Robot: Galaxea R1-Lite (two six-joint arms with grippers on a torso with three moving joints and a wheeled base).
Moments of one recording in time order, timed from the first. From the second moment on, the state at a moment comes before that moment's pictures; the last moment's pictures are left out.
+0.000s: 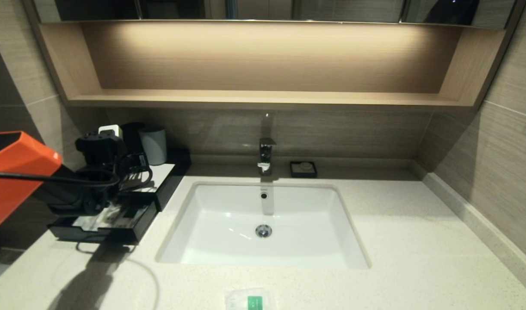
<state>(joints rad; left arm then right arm) 0.06 2.20 -1.15 -0.89 0.18 -0.07 0.00 0.00 0.00 0.00 0.00 0.00</state>
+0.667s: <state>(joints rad) 0.05 2.24 -1.25 -0.90 0.17 -0.07 0.00 0.00 0.00 0.00 0.00 0.00</state>
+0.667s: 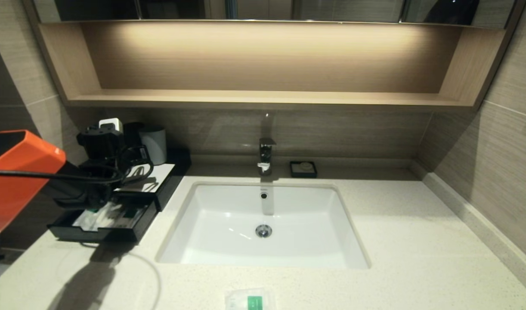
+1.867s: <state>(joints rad) 0.04 2.34 -1.33 -0.89 0.17 -0.04 0.00 0.00 0.00 0.00 0.00 0.00</state>
